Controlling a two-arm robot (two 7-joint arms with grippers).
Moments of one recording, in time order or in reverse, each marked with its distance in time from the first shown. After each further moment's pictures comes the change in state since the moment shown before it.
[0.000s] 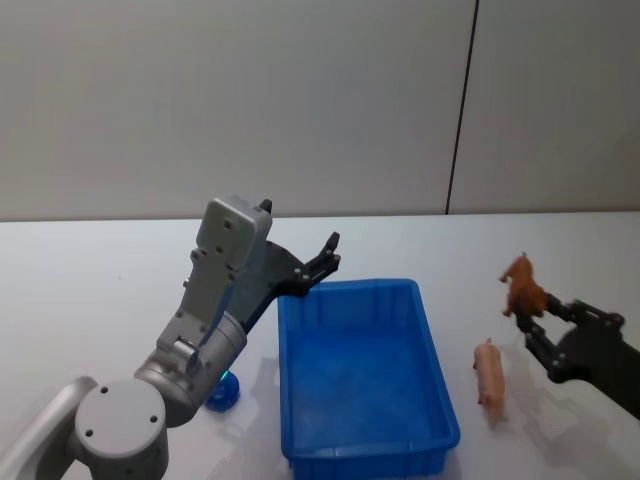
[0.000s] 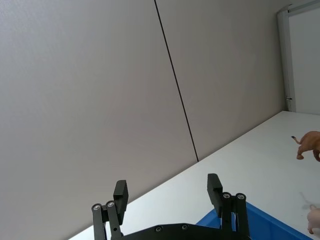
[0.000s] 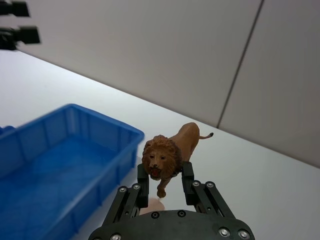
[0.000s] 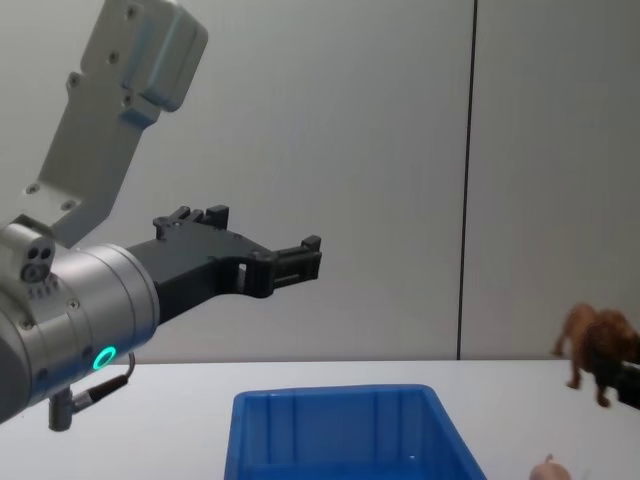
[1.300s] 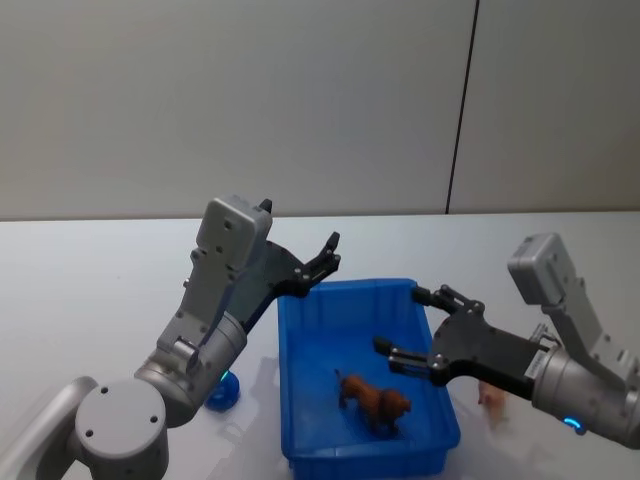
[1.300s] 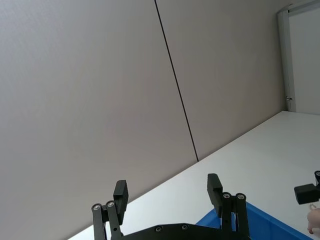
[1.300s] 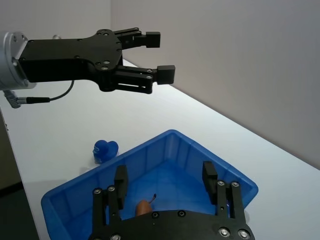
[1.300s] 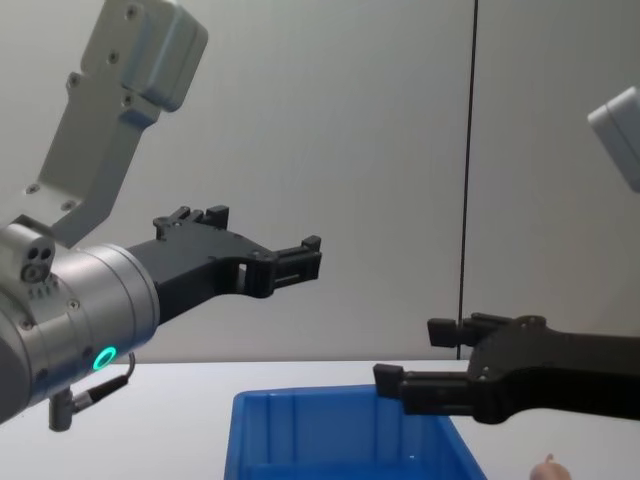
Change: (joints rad) left arm 0.000 0.000 0.000 0.000 0.000 0.000 0.000; right arm 0.191 -0.136 -0.124 0.076 -0.075 0.096 0.309
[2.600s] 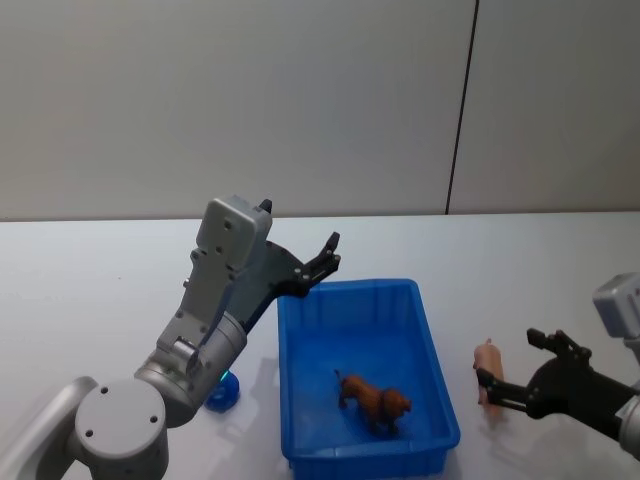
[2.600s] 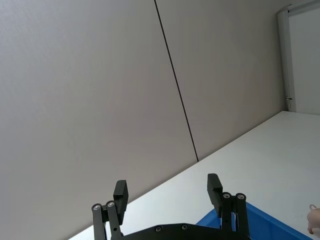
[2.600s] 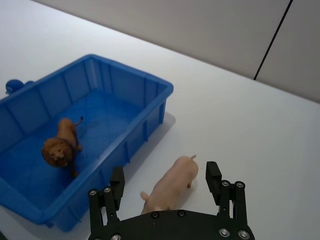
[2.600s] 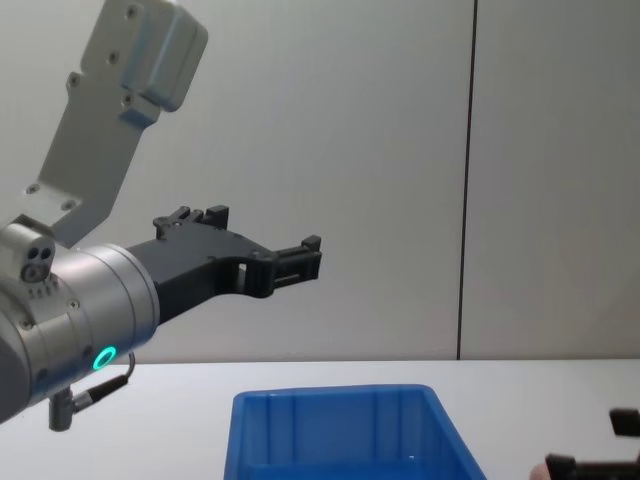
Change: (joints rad) left arm 0.000 0.000 0.000 0.000 0.000 0.000 0.000; right arm -0.153 0.145 0.076 -0.072 0.070 0.134 -0.233
